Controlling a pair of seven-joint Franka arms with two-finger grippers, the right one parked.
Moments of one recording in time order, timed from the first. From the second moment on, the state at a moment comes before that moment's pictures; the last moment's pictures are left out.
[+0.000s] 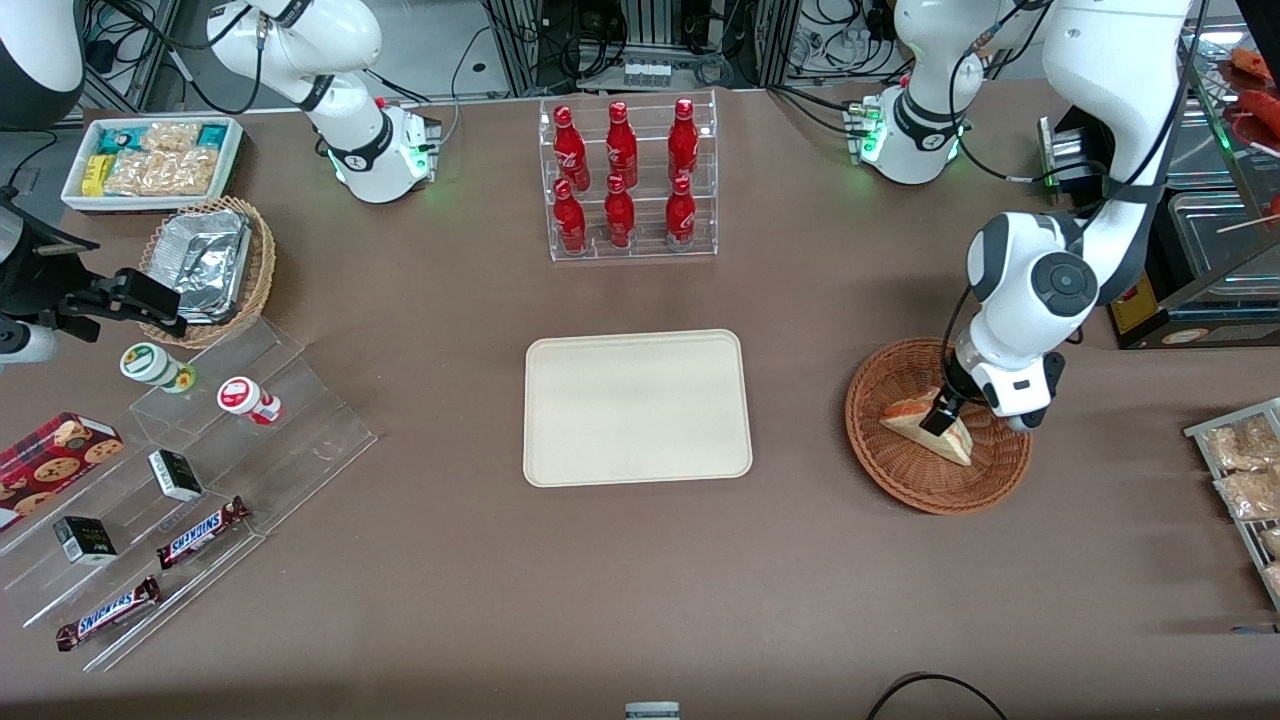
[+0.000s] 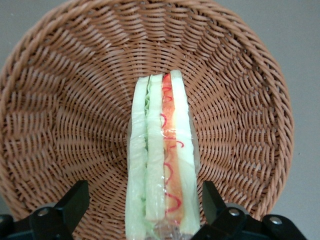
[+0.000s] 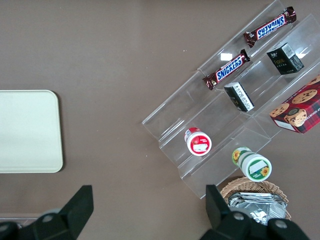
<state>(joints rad) -0.02 0.25 -0.12 -2.27 0.03 2.60 -1.16</state>
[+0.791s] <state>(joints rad) -0.02 0.26 -0.14 -2.18 0.03 2.48 -1.16</state>
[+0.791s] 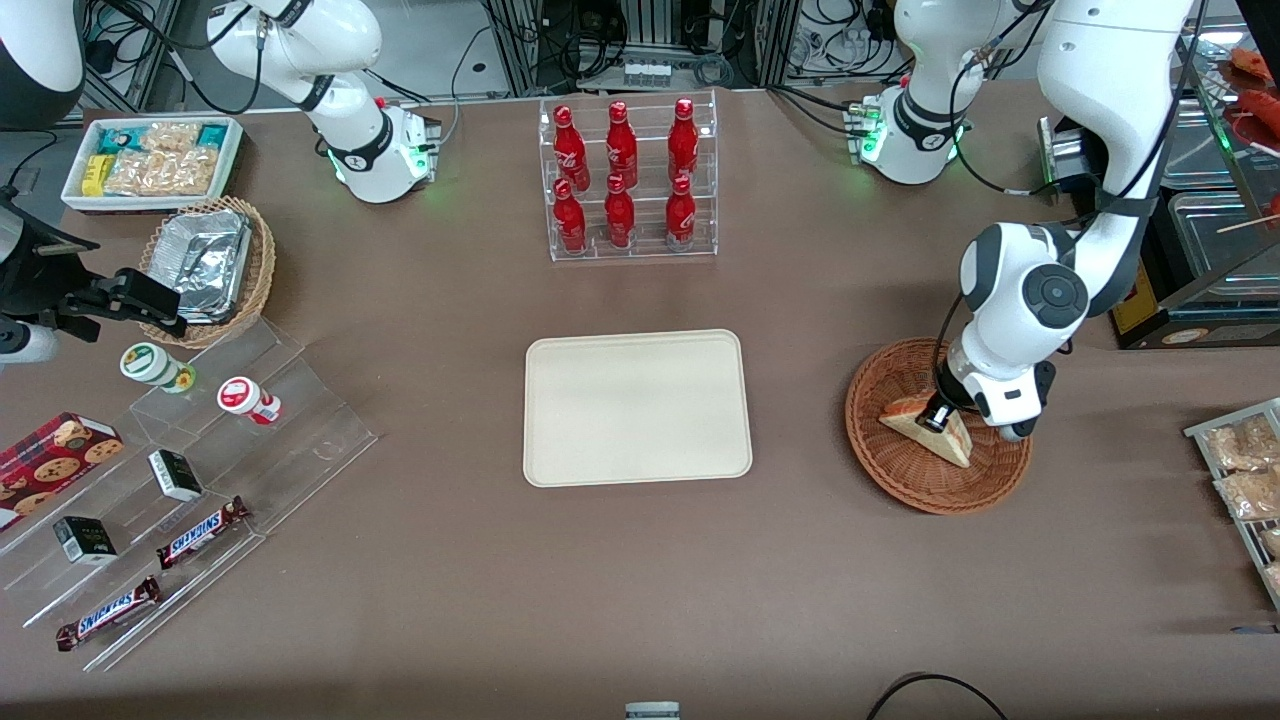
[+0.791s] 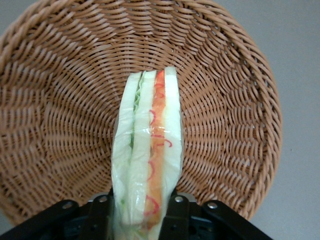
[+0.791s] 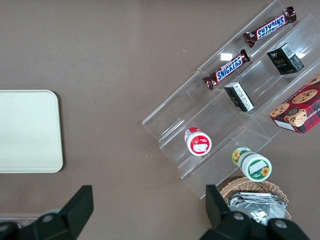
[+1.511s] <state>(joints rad) -0.22 0.21 -0.17 -1.76 0.09 1.95 -1.15</state>
